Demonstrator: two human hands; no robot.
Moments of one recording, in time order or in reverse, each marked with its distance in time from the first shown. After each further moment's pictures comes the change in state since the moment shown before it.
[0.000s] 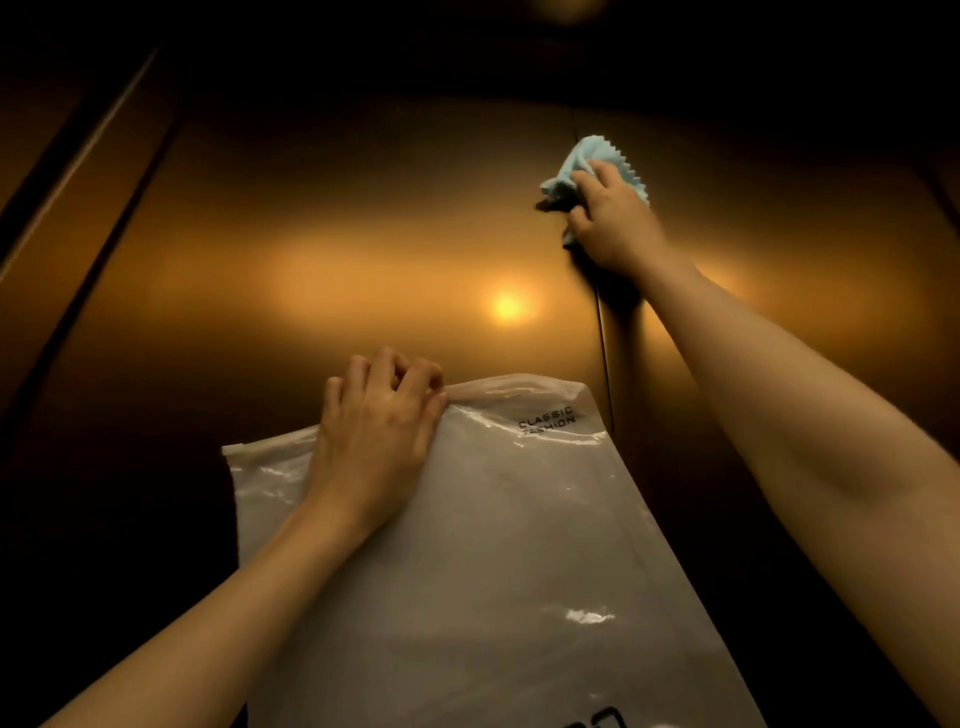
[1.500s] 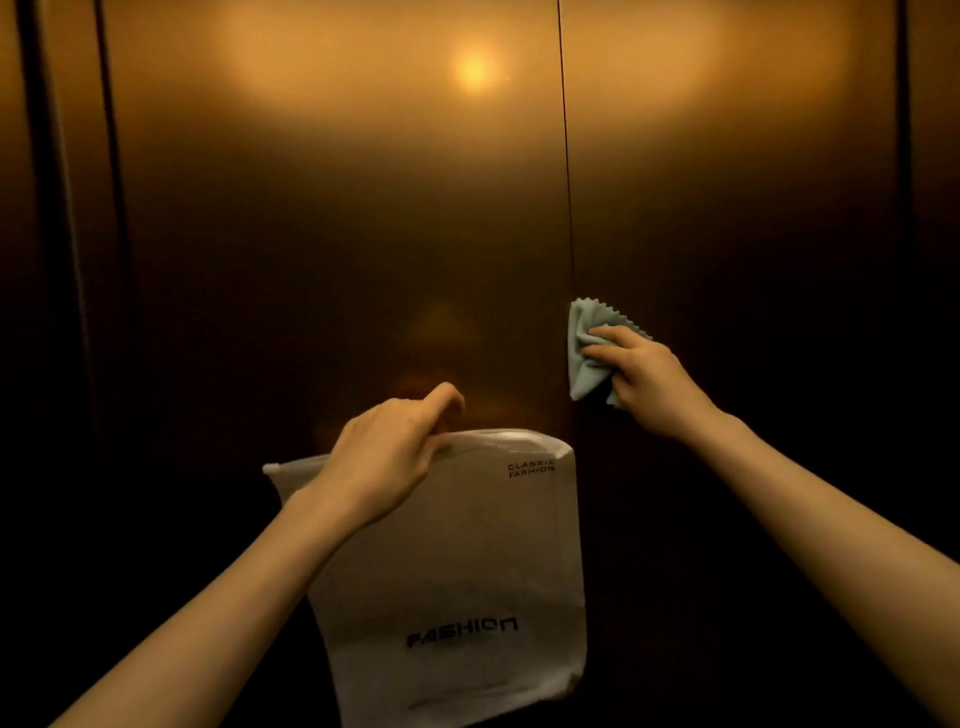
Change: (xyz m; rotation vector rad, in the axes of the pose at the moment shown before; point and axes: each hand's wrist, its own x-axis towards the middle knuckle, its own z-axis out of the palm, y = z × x) left_hand -0.179 0.036 -0.171 -0.414 -0.883 0.028; right_hand -0.388 -0.087 -0.092 0.064 -0.686 0.189
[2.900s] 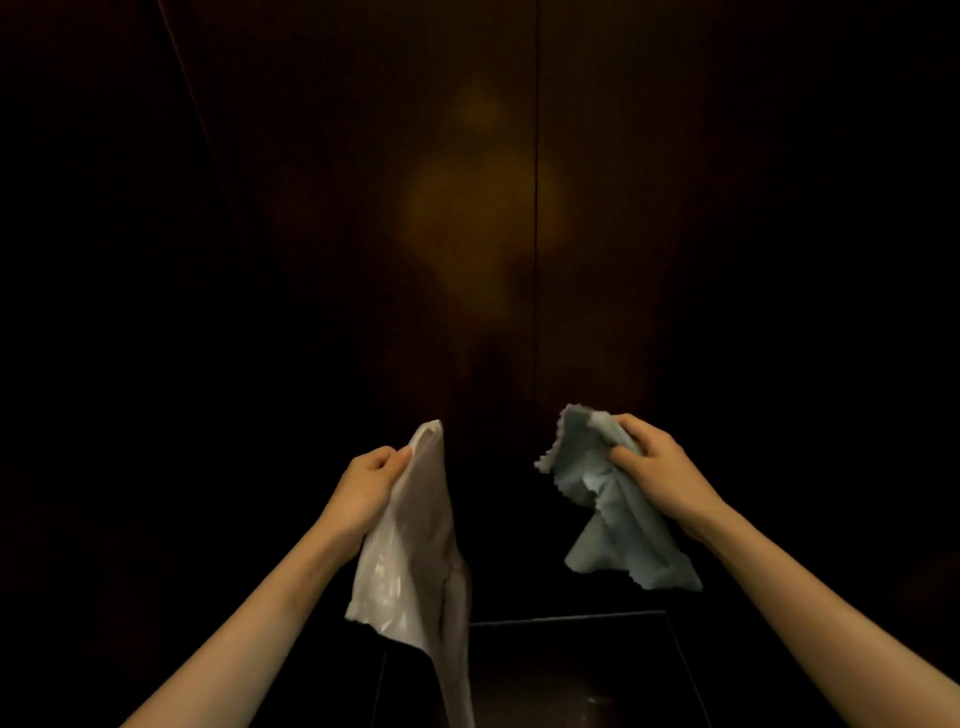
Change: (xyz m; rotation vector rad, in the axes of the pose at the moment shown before) left_hand -0.357 0.208 -0.001 -0.854 -0.275 -1.095; right_hand -0.435 -0.085 -0.086 0.987 -0.612 0.672
